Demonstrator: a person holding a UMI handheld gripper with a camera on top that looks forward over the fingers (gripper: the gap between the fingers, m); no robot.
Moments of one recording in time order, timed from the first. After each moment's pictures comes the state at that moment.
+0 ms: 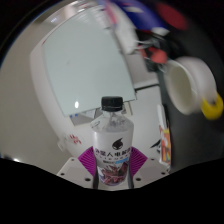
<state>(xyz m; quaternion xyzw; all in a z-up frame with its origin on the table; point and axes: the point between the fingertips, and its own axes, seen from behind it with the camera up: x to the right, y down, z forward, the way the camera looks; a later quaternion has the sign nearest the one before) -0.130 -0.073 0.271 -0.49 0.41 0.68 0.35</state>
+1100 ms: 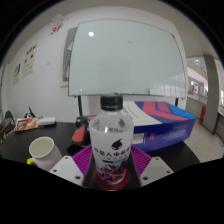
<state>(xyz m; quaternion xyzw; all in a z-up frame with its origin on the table) 0.007 0.055 0.130 -0.82 0.01 -0.02 0.57</state>
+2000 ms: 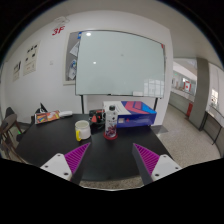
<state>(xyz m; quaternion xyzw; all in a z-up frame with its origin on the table) -0.179 -0.147 0.305 -0.85 0.05 -0.07 0.53</state>
